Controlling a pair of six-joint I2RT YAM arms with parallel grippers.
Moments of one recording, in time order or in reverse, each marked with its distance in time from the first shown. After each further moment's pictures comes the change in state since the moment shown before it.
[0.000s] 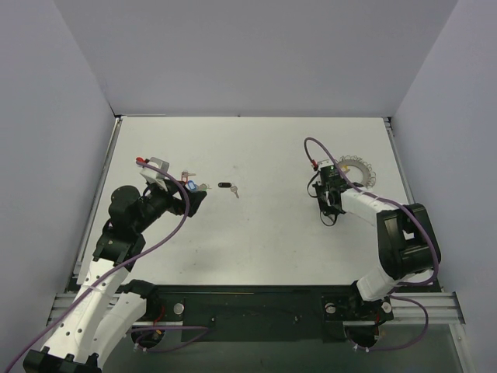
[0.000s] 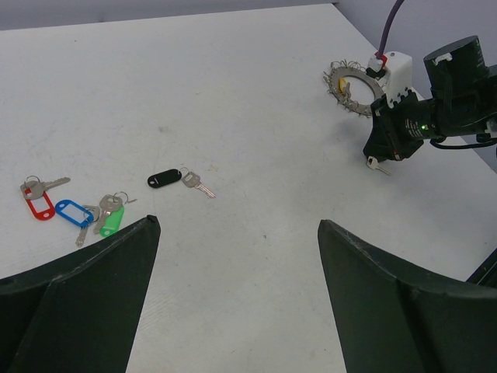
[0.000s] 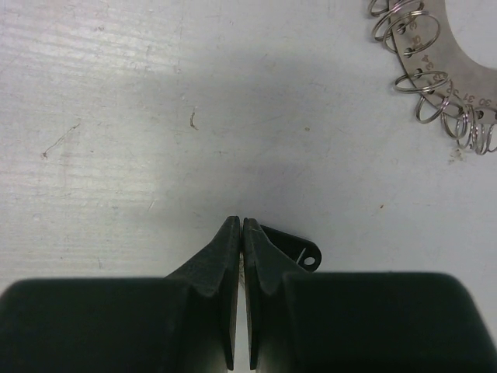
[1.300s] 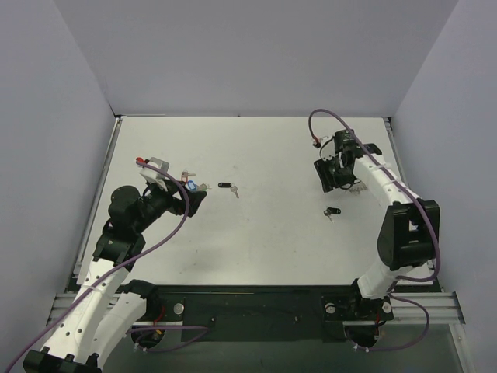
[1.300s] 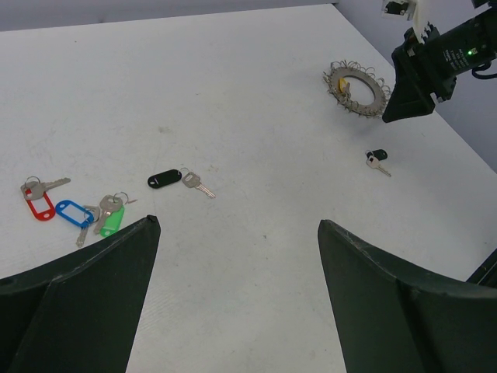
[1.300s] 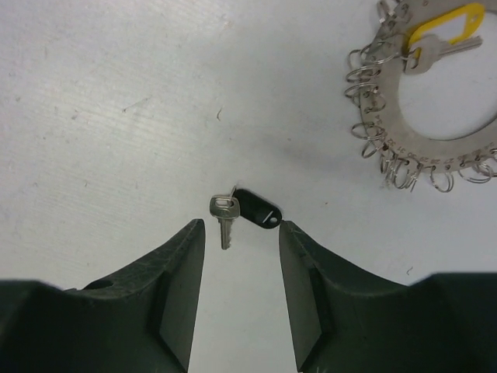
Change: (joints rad) left arm 0.000 -0.001 0.000 0.000 0.000 0.001; right arm -0.107 0.051 0.459 -0.511 -0.263 -0.254
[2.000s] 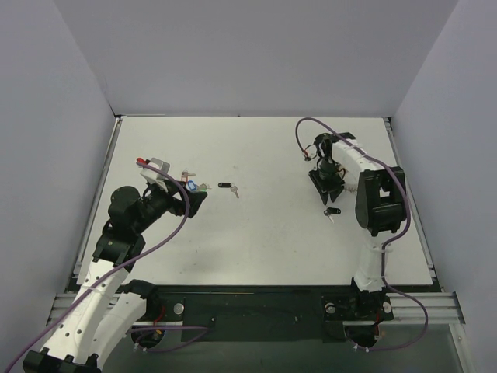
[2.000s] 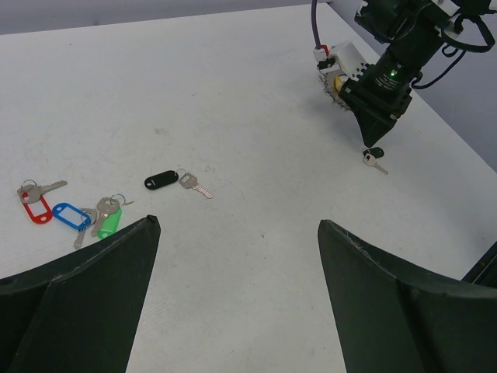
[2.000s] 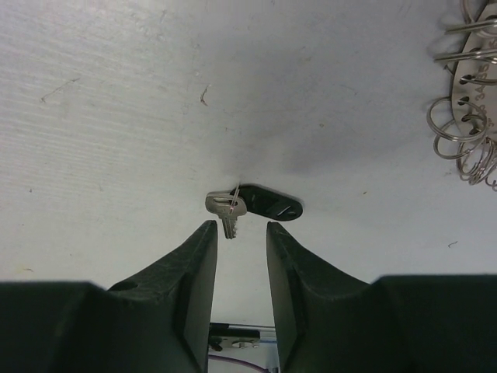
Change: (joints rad) left arm -0.005 -0.006 0.000 0.000 0.009 0.006; right arm 0.040 0.392 0.280 -0.339 0.117 0.076
